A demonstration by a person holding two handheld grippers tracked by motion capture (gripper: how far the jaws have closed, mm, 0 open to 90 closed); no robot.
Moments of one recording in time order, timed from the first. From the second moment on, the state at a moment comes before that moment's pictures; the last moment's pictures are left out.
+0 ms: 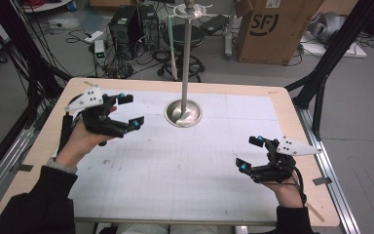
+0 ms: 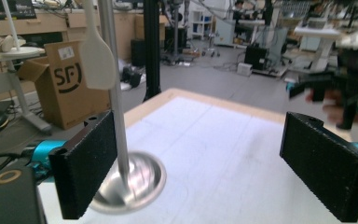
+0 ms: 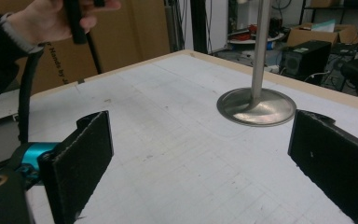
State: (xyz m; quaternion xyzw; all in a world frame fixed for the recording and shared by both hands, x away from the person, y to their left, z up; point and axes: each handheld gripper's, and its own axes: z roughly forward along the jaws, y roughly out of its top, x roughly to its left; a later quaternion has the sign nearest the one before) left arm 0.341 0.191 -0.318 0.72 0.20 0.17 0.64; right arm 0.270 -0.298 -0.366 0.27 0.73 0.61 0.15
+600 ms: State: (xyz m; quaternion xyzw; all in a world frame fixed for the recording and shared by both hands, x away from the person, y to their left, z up) left arm 0.313 0.217 -0.389 0.72 0.26 0.13 0.63; right arm 0.276 -0.307 -0.388 0.31 0.72 0.60 0.16
